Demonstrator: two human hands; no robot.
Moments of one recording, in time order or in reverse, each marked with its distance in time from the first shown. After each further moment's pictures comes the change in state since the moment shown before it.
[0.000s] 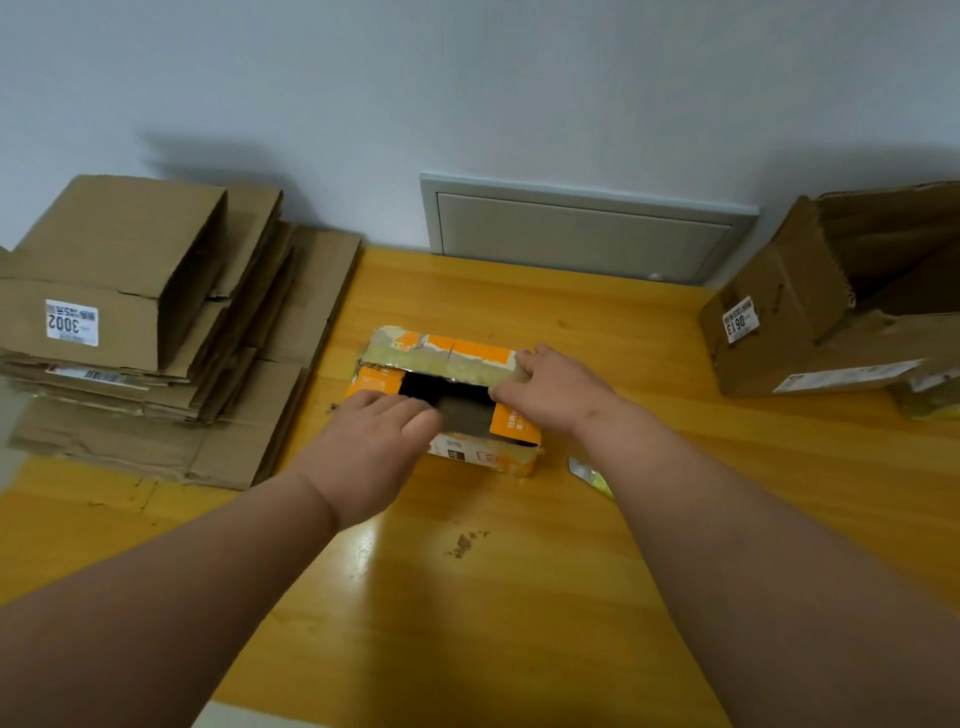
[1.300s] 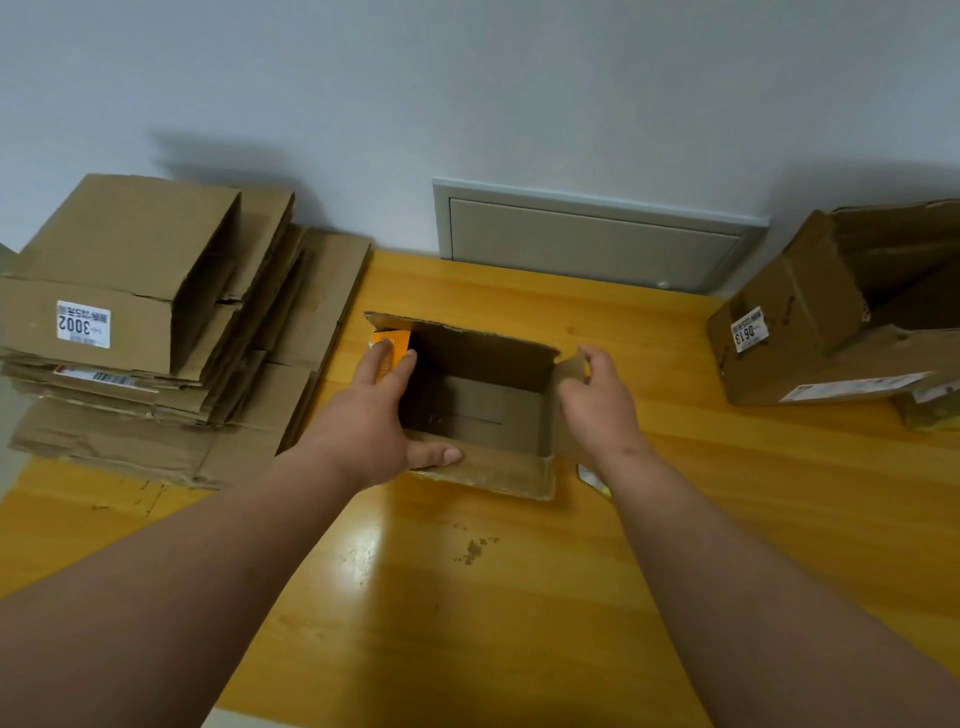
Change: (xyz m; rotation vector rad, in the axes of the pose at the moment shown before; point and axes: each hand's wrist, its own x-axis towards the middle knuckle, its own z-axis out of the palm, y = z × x) left_hand 0.016 -0.027 0.002 -0.384 -0.288 -0.658; right_hand -0.019 0.011 0.020 0.766 0.338 0.155
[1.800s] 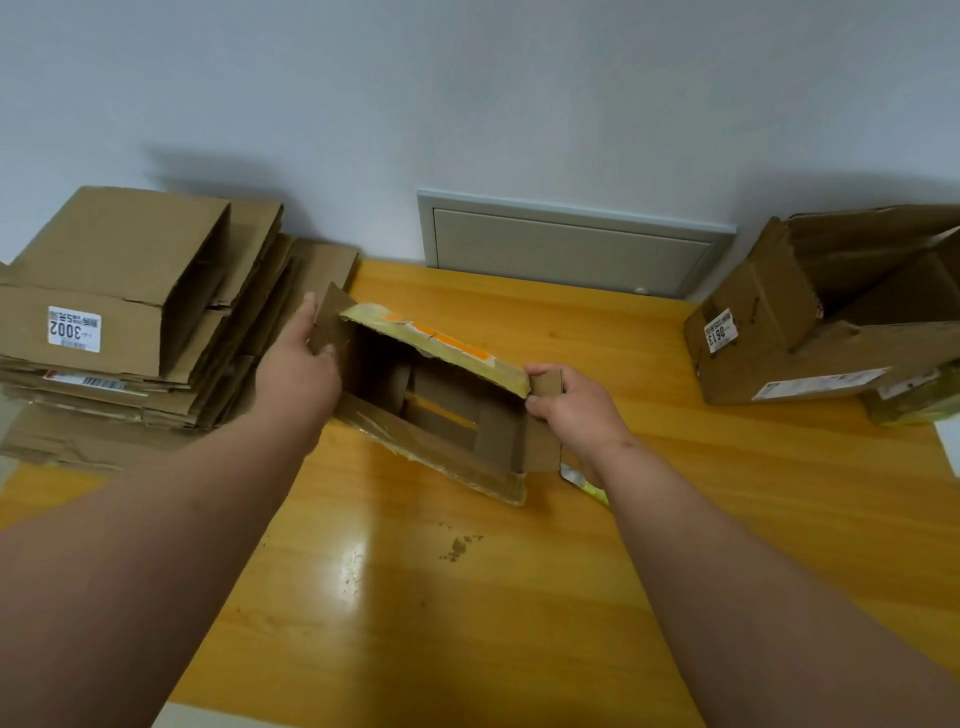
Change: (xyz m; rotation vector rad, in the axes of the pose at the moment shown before) left_hand 0.010 -0.006 -0.031 -0.812 0.443 -0.344; right_hand -0.014 -0.007 -0.016 0.082 -0.189 0.008
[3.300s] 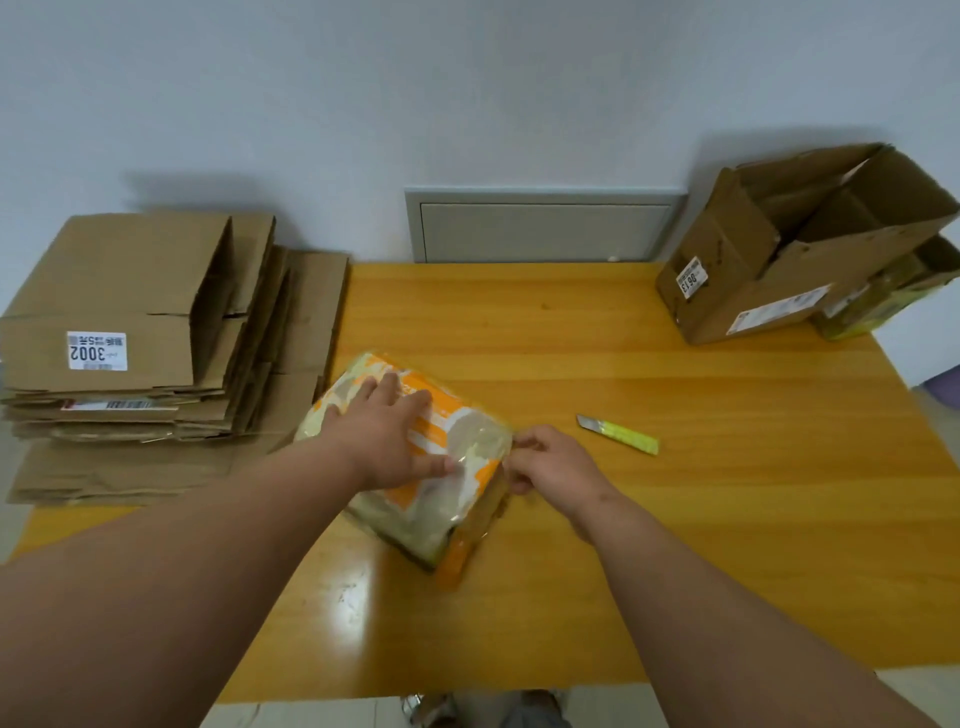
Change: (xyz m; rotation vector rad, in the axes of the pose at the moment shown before) left_hand -0.026 -0.045 -0.015 1.100 -0.704 0.447; right_hand -0.090 0.045 0.086 -0.060 0.050 0.147
